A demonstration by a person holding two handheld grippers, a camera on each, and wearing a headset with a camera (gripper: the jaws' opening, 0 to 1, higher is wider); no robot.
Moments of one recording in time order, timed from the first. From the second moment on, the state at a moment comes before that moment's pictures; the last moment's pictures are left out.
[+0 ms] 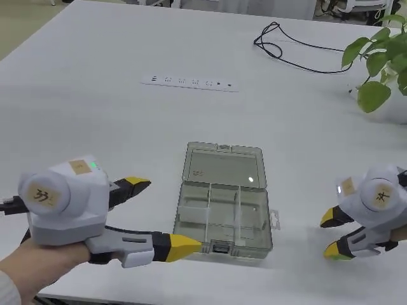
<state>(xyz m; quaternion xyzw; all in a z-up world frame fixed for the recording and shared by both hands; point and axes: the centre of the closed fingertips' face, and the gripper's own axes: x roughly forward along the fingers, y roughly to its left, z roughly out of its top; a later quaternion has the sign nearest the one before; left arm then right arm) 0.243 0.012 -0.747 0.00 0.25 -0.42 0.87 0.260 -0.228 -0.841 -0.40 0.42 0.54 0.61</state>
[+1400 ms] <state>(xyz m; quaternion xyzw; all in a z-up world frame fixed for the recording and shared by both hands) 0.261 -0.086 -0.732 -0.27 0.37 -0.43 0.77 0.261 -0.094 -0.739 -0.46 0.20 0.59 0.63</state>
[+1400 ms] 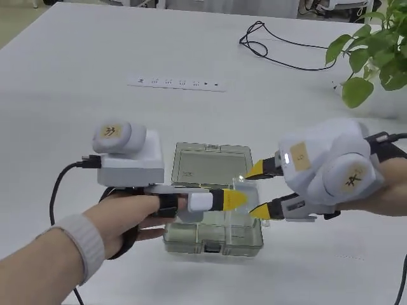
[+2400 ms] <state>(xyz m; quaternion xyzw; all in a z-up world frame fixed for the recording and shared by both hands) 0.251 -0.087 -0.739 -0.32 0.39 -0.42 0.75 0.253 -0.079 -0.737 -0.48 0.18 0.60 0.62</state>
